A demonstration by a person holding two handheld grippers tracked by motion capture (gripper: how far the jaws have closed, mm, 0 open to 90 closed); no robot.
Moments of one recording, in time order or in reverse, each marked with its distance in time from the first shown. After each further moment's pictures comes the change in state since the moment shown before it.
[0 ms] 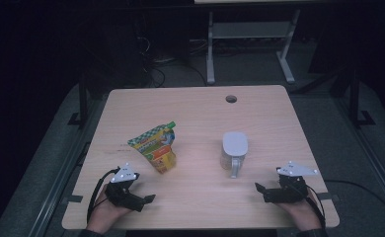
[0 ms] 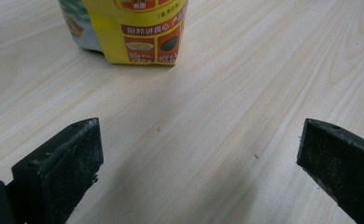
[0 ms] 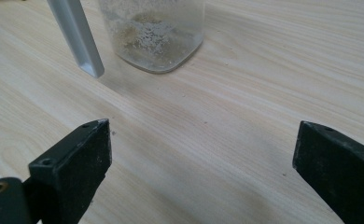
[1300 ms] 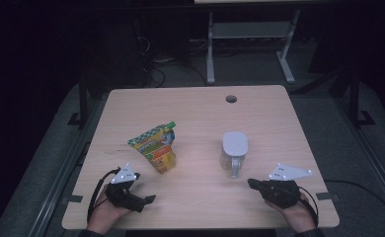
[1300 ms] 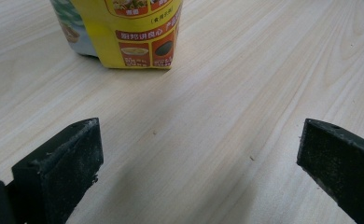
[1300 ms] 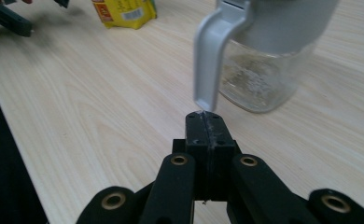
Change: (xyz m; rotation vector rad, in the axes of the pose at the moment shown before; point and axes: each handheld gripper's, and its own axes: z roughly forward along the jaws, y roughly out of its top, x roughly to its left) left arm -0.003 0.000 0.000 -0.012 -0.001 0.011; right arm 0.035 0.023 -0.014 -0.038 0.247 -0.102
